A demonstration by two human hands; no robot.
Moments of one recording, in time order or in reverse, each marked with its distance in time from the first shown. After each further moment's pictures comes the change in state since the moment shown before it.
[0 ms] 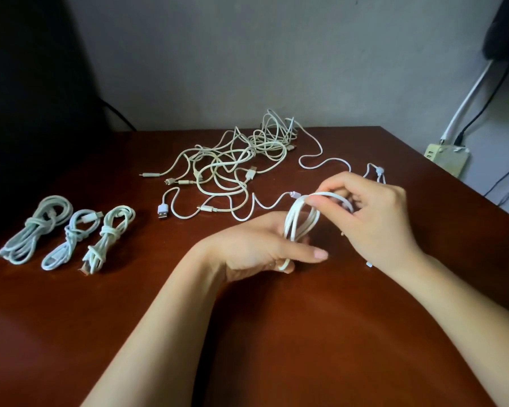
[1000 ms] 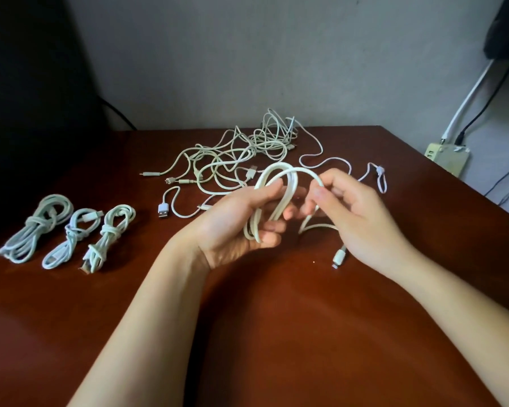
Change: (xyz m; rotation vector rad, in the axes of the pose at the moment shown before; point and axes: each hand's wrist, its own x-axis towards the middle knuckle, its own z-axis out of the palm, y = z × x) left_hand -0.005 0.011 -0.015 -0.506 0.153 0.037; right_hand 0.000 -0.013 0.004 0.492 -0.285 0.335
